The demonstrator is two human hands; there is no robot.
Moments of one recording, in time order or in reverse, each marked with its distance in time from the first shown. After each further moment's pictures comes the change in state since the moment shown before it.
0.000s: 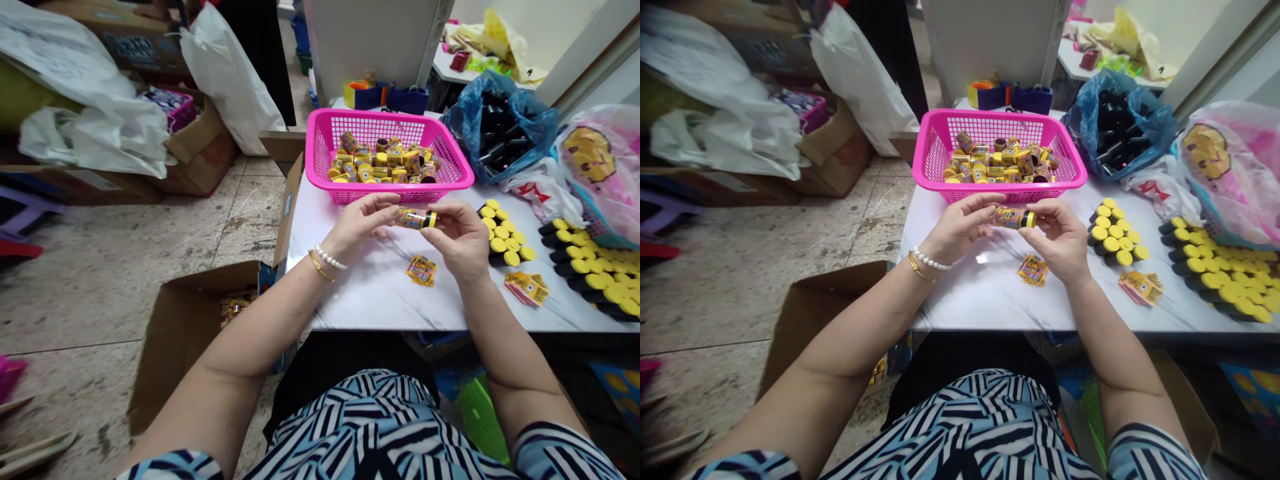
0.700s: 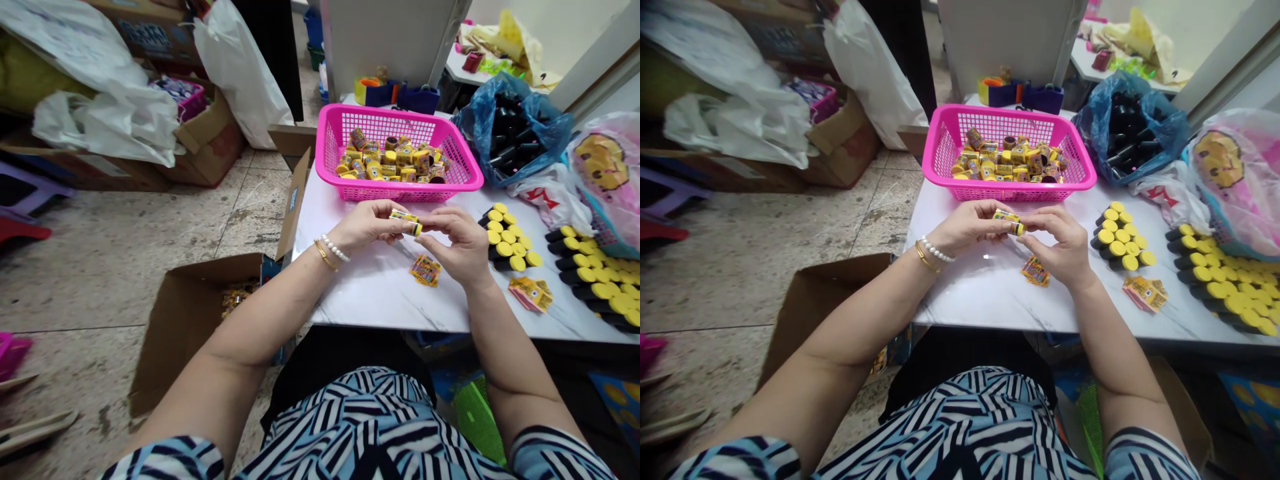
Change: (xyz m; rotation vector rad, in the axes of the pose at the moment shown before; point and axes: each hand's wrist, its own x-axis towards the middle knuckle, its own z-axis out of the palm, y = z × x) left_hand 0.004 0.003 -0.008 0.125 -0.180 -0.085; right_hand -0.004 -0.001 -0.006 -0.296 -0.168 -0.153
